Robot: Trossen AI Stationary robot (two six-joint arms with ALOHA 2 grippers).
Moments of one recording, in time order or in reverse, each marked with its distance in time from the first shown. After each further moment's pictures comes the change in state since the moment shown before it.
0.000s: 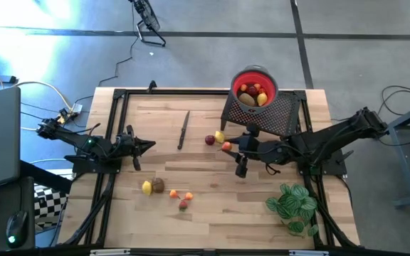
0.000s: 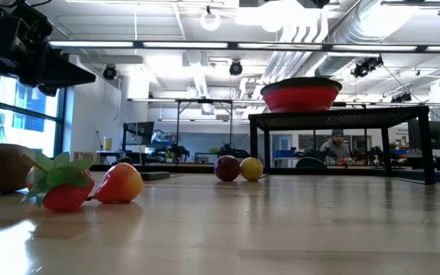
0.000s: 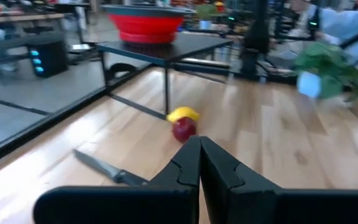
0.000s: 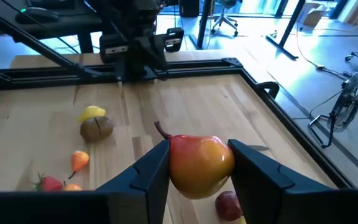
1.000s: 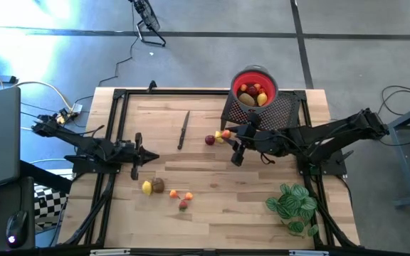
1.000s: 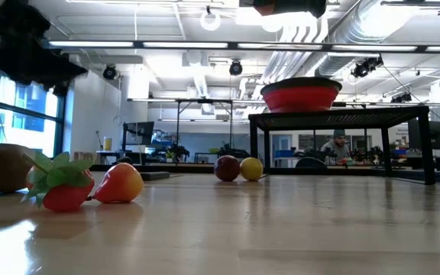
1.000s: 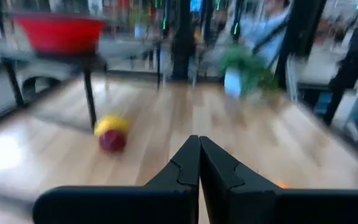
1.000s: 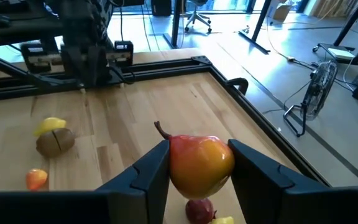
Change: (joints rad) left arm 0.001 0.132 -0.059 0.269 0.266 0.030; right arm -0.106 0.002 0.000 0.005 0.012 -0.001
